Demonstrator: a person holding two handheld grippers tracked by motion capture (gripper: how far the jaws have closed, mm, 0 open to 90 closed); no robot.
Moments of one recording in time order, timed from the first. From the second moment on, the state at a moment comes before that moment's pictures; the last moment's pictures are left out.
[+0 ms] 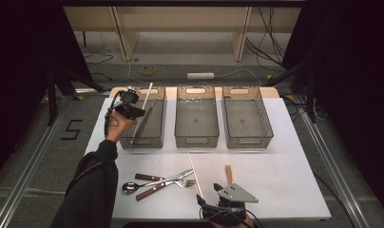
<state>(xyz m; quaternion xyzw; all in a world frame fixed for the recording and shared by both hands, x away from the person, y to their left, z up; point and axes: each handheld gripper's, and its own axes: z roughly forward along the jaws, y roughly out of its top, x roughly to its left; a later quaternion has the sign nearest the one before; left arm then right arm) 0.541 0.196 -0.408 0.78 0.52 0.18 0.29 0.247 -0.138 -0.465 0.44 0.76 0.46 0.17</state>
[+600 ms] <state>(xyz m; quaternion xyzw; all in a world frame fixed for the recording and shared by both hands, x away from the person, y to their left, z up) 0.512 0.201 -0.389 0.76 0.53 0.16 0.33 0.246 -0.136 -0.466 0.44 0.76 0.45 0.18</state>
